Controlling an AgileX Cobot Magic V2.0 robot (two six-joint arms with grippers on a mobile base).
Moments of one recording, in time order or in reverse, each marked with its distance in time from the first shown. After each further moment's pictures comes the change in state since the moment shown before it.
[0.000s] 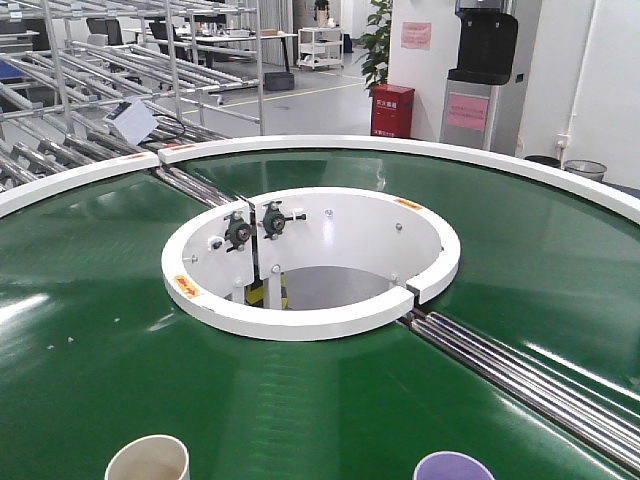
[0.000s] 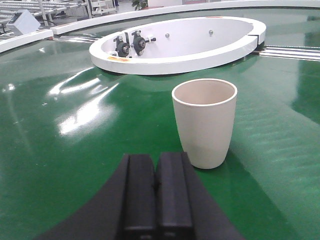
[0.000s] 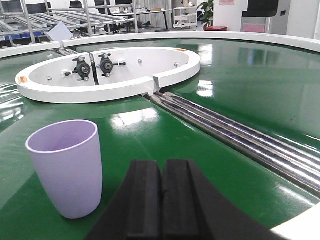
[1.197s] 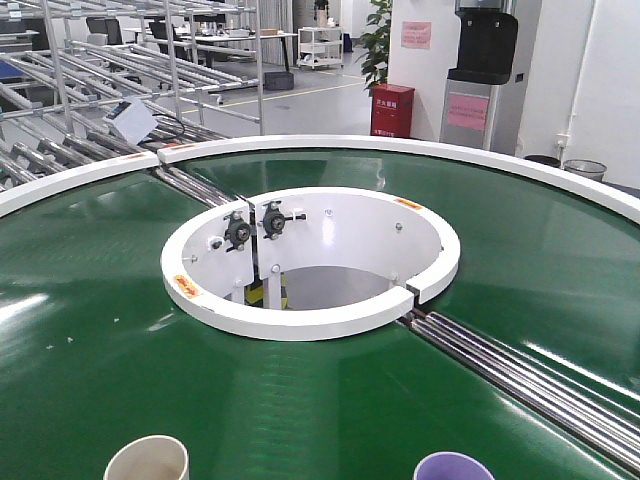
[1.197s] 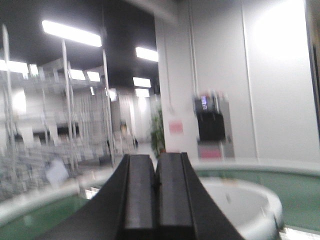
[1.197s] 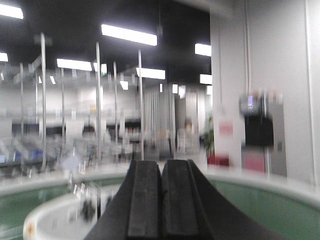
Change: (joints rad) left arm 0.000 0.042 -0.321 0.002 -0.303 0.001; right arm 0.000 0.033 -0.278 0.027 -0.251 -0.062
